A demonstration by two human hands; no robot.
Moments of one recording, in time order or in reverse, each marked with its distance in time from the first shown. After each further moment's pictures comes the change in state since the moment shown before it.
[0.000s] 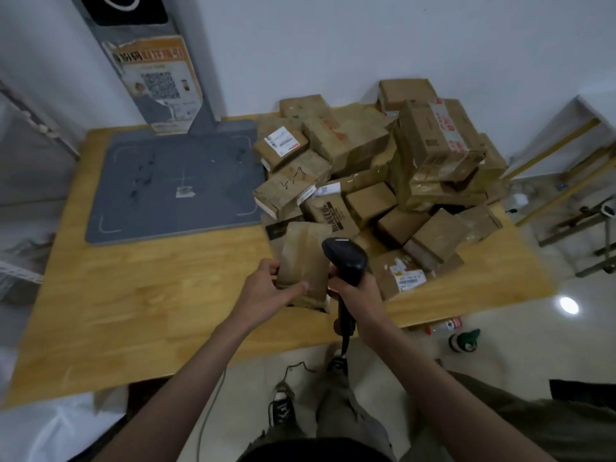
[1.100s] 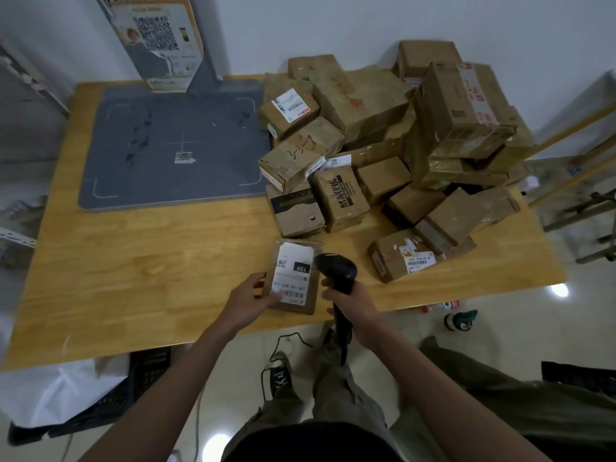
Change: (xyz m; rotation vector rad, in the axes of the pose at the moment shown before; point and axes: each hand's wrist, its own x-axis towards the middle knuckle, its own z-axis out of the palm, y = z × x) left_hand 0.000 -0.098 0.009 -0.073 -0.096 -0.205; right_hand 0.003 0.055 0.012 -0.045 -0.158 0.211
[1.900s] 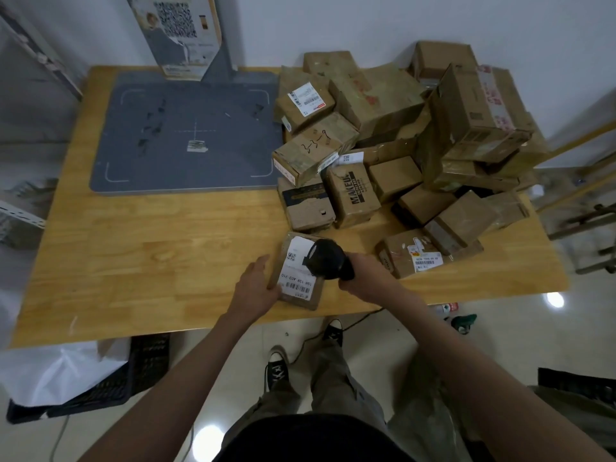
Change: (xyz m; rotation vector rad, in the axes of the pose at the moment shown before) left_hand 0.005 -0.004 0.004 0.270 0.134 0.069; right_hand 0.001 -0.059 -0.009 -1.066 -0.148 -0.381
